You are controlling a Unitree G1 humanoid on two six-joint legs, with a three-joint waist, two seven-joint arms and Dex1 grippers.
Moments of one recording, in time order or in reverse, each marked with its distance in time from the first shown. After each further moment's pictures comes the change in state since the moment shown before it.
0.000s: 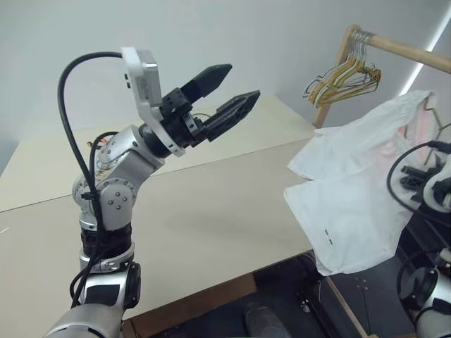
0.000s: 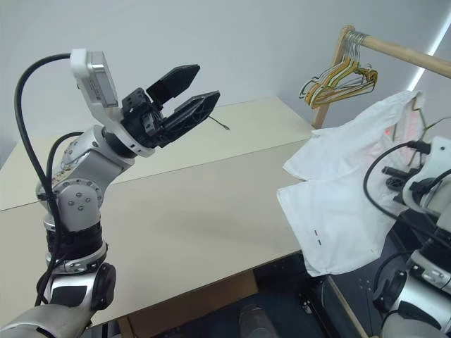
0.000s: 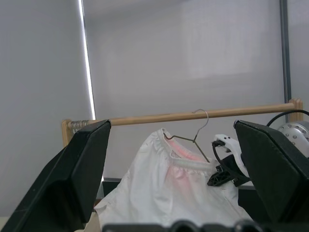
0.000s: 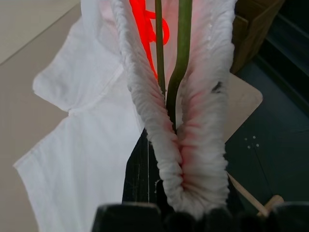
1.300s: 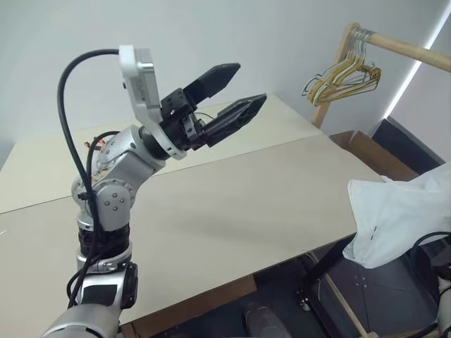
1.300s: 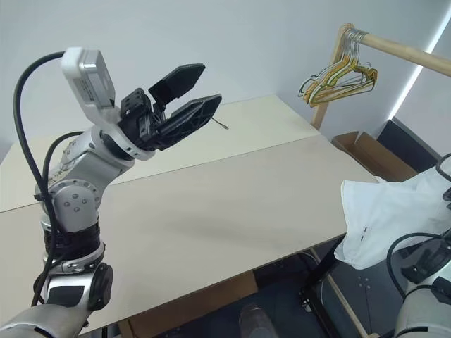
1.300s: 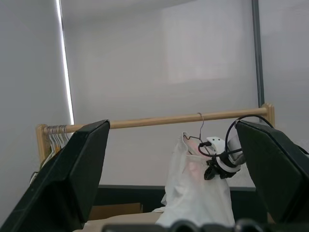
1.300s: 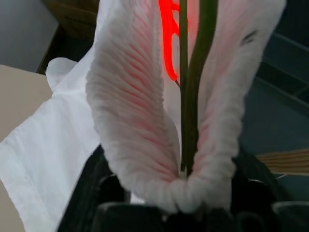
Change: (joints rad) left arm 0.001 0.042 -0.004 -0.006 -0.097 0.003 -0.025; right arm -0.119 -0.149 -0.091 0.553 -0.171 -0.333 -0.261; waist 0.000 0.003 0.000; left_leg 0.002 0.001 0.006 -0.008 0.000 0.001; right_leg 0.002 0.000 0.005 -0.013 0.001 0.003
